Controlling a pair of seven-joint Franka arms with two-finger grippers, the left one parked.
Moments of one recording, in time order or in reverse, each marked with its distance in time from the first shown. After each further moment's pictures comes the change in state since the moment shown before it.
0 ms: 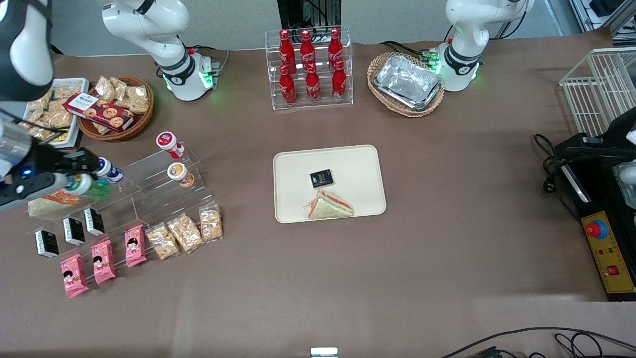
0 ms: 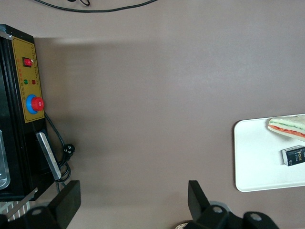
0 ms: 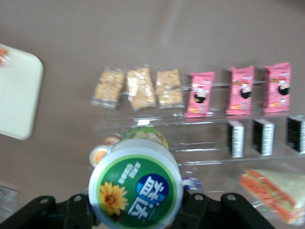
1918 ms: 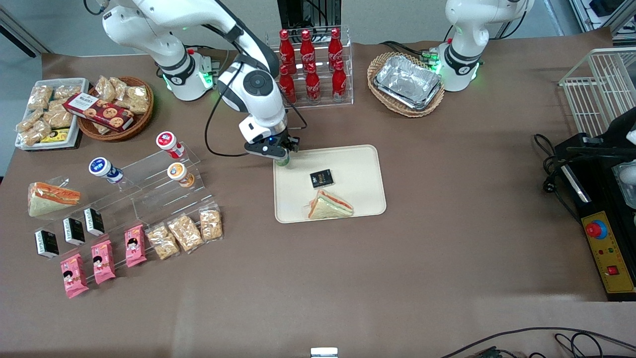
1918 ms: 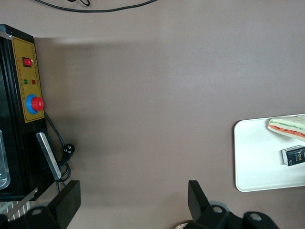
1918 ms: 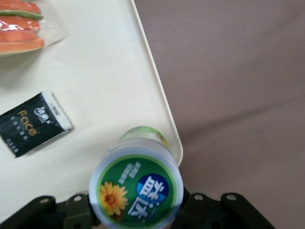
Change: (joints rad) arm 0.401 0.164 0.425 -0.662 -0.175 0.884 1.548
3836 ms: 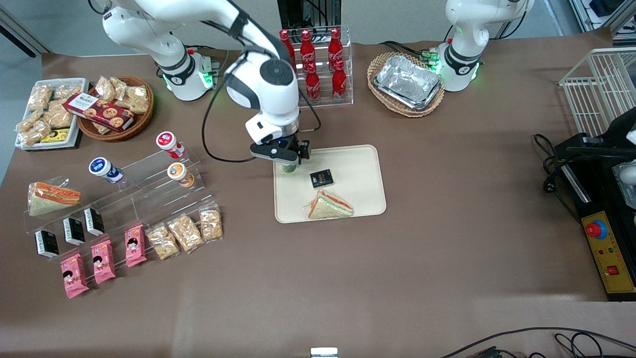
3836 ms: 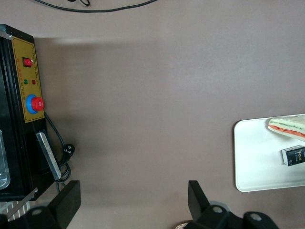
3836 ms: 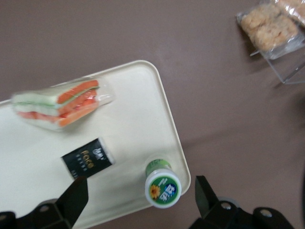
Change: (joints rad) arm 0.016 0.020 -0.001 0.352 -0.122 -0.348 0.021
